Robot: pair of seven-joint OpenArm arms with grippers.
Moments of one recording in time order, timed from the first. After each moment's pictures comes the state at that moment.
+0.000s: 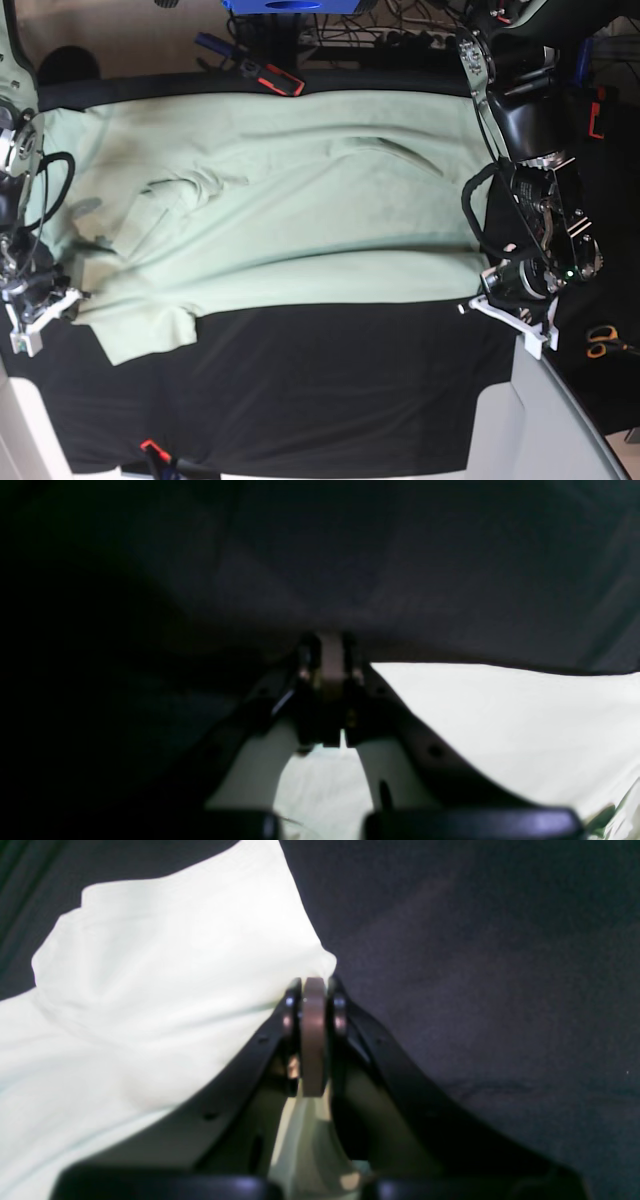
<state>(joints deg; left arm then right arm) -14.8 -8.3 -21.6 75.7 -14.4 -8.8 56.4 31.1 20.6 20.6 21.5 -4.7 30.9 -10.2</state>
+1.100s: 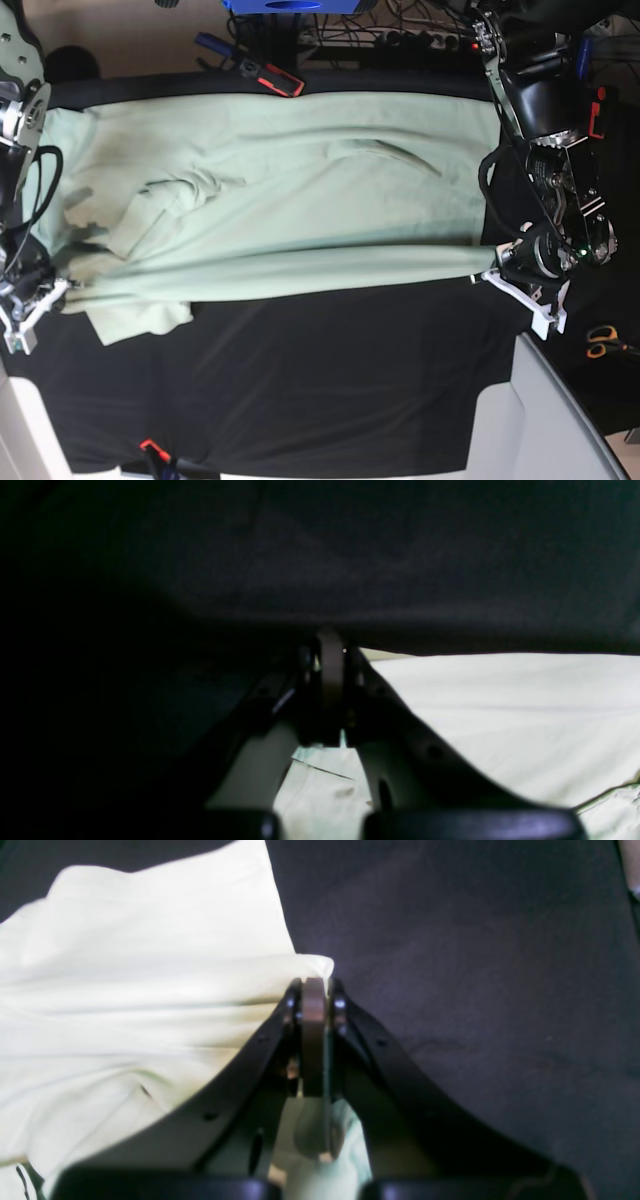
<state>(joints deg) -10.0 -11.2 -21.3 78.1 -14.4 -12.7 58.4 24.8 20.5 20.6 38.0 -4.5 31.6 -24.5</state>
